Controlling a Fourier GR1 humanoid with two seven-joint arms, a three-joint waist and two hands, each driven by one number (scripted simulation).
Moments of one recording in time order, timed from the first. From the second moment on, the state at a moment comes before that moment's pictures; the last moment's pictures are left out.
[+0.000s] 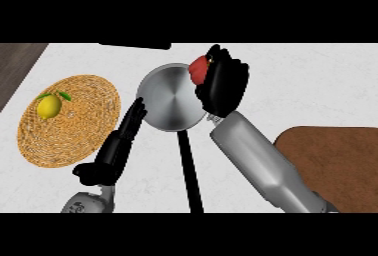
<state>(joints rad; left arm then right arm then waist) -0.11 0.11 -0.26 -1.51 0.08 0.09 -0.13 -0.87 -0.01 0.47 -1.00 1.40 -0.62 1.09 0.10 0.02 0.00</state>
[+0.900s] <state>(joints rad) -0.15 0.09 -0.28 -1.51 0.07 0.07 -0.12 -0.99 0.00 0.35 -0.67 0.76 -0.76 0.87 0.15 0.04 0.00</state>
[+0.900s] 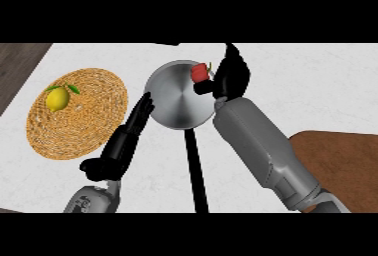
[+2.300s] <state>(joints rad) -0.06 0.11 -0.19 -1.56 0.06 0.08 -0.10 -0.53 0.00 0.64 -1.20 0.16 -1.02 0.23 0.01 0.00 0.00</state>
